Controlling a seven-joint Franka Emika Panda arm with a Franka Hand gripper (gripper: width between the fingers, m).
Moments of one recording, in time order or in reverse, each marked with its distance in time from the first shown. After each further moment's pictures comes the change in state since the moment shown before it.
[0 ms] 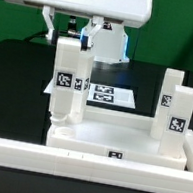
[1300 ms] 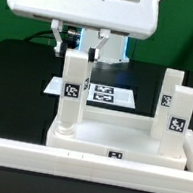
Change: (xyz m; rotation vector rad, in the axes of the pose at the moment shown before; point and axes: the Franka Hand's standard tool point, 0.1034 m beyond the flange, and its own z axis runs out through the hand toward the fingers) arm -0.009 -0.009 0.008 0.008 -0.020 0.030
